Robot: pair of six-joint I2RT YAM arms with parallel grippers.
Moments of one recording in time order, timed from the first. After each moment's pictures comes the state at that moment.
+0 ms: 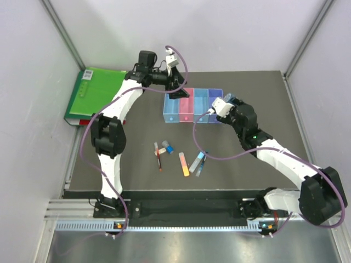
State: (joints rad) left arm -0.30 2.09 2.00 -0.45 1.15 0.35; right arm 0.47 1.21 0.76 0.13 0.31 -0.84
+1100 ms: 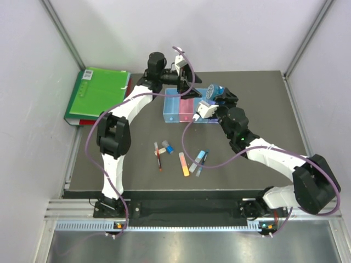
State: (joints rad) left arm -0.39 2.12 1.89 0.12 1.25 -0.03; right arm 0.61 1.32 0.74 0.57 0.32 -1.20
